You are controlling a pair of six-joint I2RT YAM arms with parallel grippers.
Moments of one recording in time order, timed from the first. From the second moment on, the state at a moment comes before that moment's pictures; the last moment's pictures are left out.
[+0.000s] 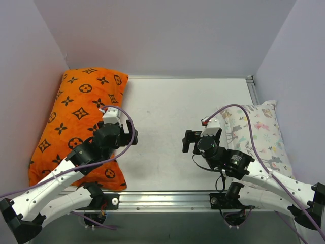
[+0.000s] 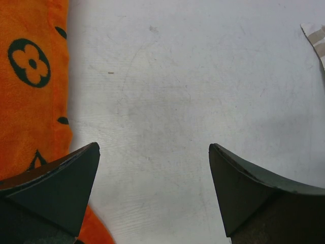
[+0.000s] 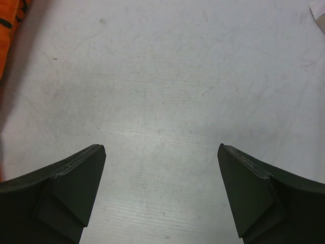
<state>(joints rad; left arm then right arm) -0.79 0.83 0.86 -0.55 -0.48 -0.57 1.01 0.85 0.71 -0.45 0.66 0.58</state>
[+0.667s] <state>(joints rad) -0.78 1.16 1.18 -0.66 -0.81 -0.53 0.99 1.00 0.78 -0.46 0.49 0.57</state>
